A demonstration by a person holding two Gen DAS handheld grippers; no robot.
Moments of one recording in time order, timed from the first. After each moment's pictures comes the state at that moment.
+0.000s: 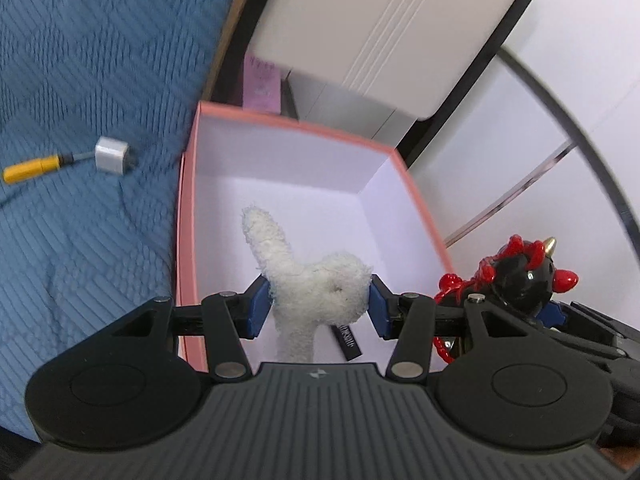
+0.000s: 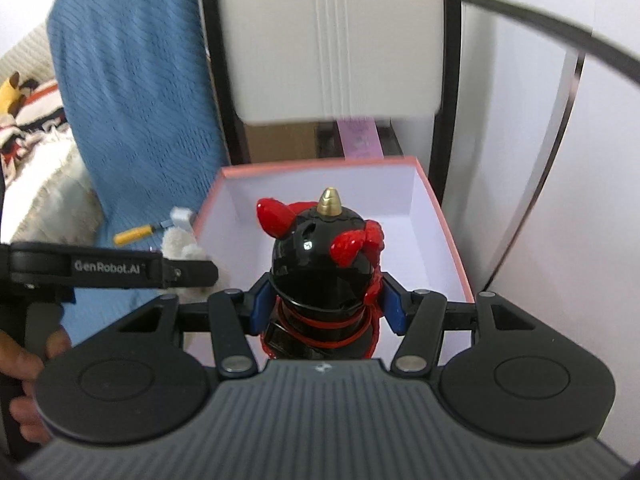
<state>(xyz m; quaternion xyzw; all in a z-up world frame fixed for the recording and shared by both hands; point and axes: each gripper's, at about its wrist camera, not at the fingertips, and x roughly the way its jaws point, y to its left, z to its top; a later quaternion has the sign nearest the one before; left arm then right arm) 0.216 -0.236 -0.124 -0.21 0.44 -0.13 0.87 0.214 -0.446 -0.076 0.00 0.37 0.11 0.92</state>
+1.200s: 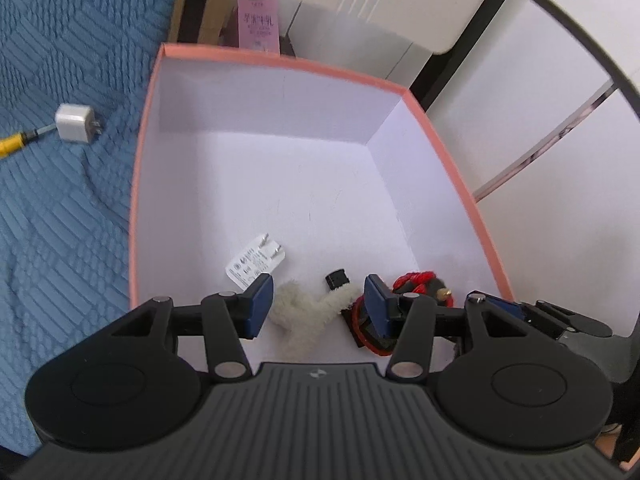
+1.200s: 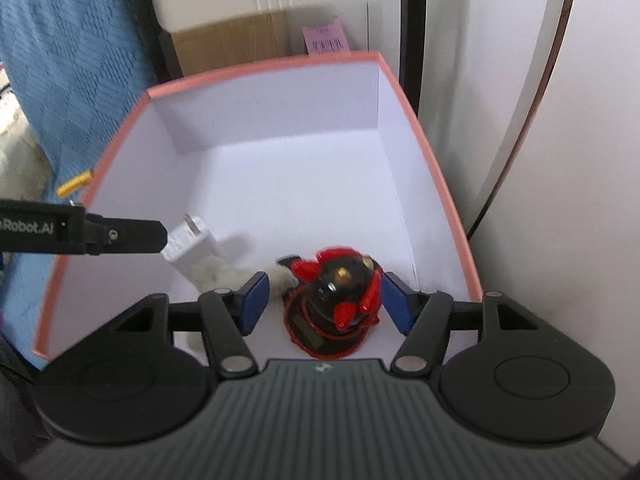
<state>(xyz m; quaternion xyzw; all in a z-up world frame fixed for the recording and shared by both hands) 0.246 -0.274 -0.169 -0.17 0.48 -0.13 0.85 0.250 -0.473 -0.153 0.01 0.45 0.09 0.89</state>
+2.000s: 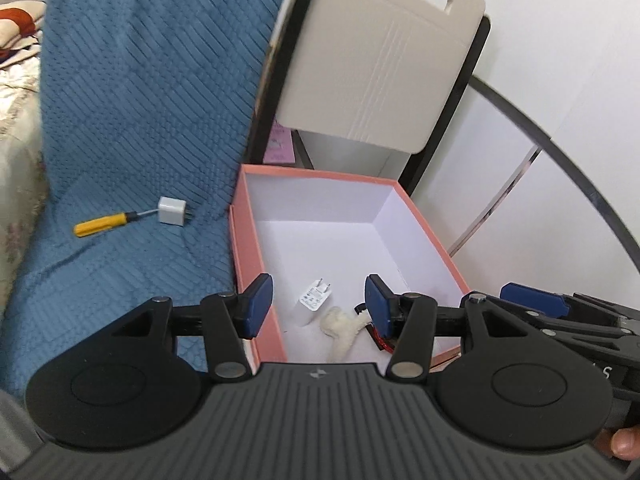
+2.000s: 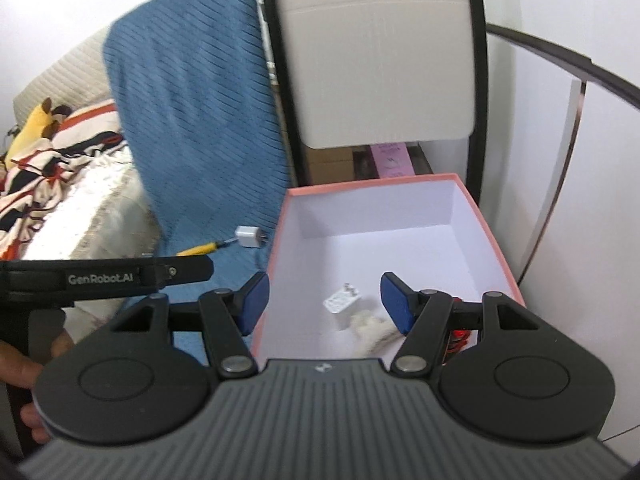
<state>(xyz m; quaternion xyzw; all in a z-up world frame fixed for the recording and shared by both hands) 0.115 -0.179 -0.048 -0.15 0.36 -0.11 0.91 0.138 -0.392 -0.017 0.04 0.33 0.14 0.93</state>
